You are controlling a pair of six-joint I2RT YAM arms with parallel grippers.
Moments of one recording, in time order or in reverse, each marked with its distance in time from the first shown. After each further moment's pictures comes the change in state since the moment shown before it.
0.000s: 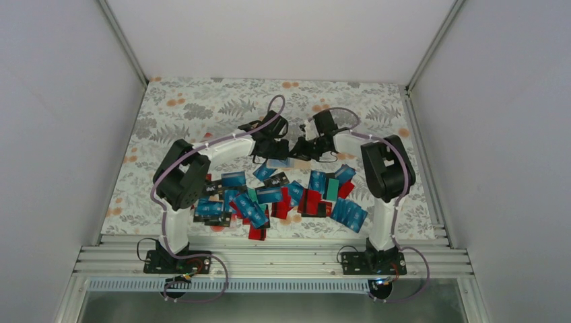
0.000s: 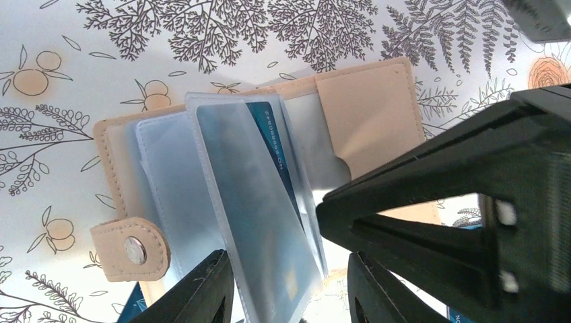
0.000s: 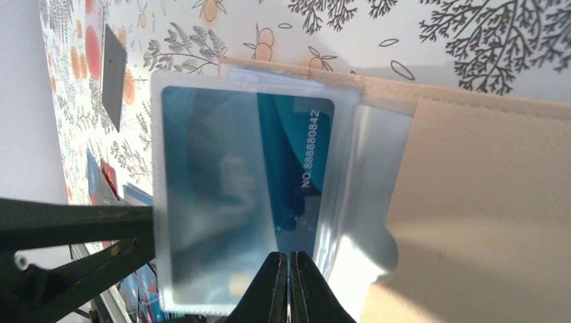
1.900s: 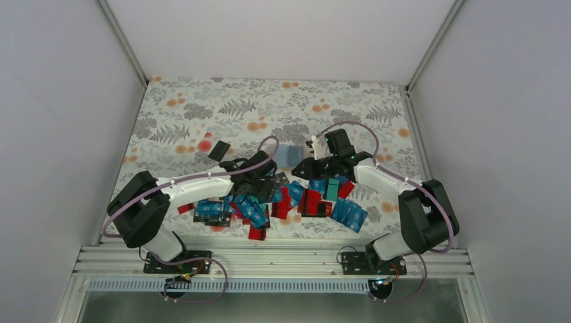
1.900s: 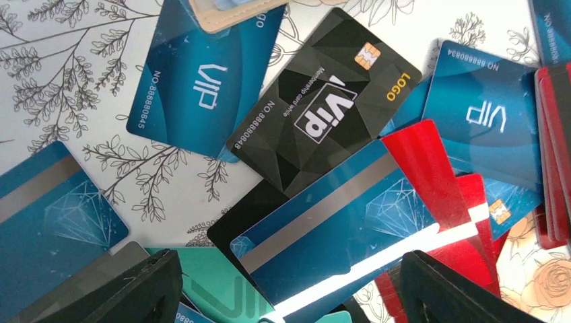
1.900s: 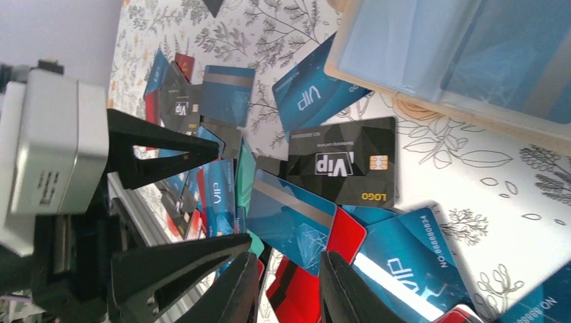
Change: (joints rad) left arm -0.169 -0.434 -0.517 -0.010 -0.164 0.060; right arm 0.074 -0.541 -0.409 0.015 -0.017 -0.063
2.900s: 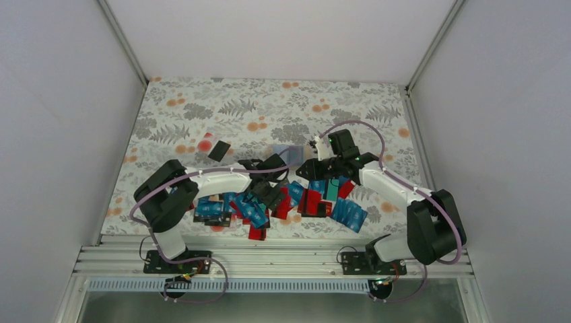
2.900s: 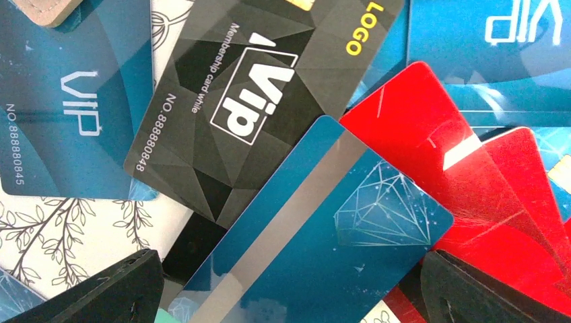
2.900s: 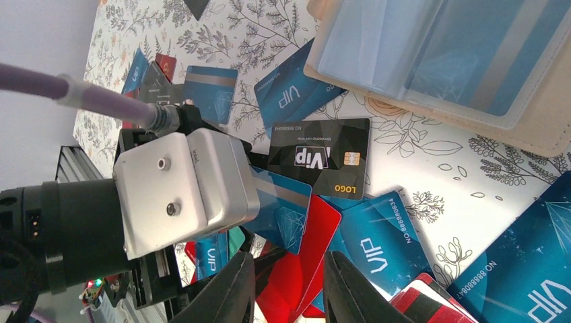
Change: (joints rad) left arm -0.060 0.206 0.114 -0.063 -0.014 0.256; right arm 0.000 -0.084 -0.004 -0.087 0.097 -0.054
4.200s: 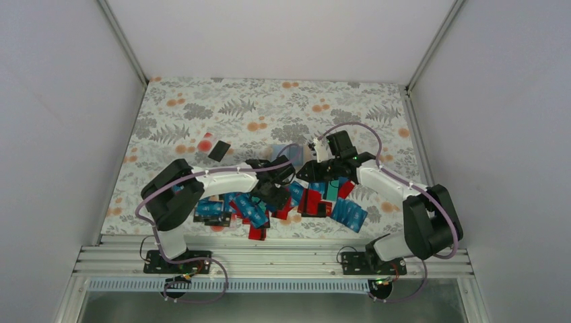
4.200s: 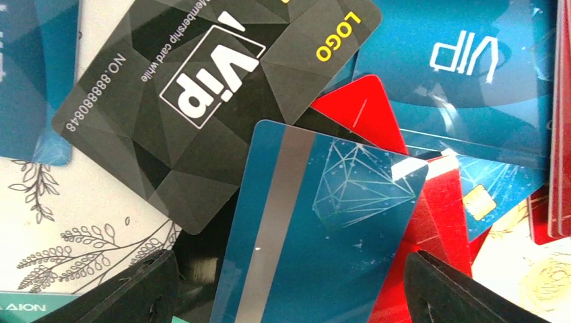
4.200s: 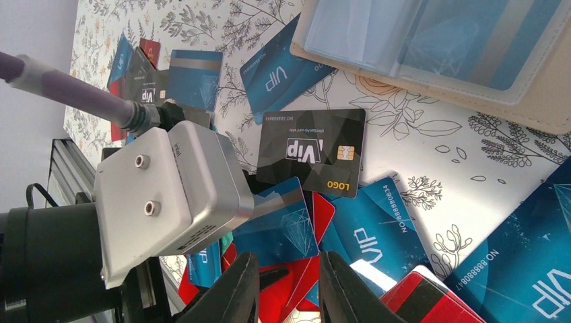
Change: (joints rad) left arm -0.031 0.049 0.073 -0.066 0.089 -0.260; right arm 0.000 0.040 0.000 -0.016 -0.008 -0.004
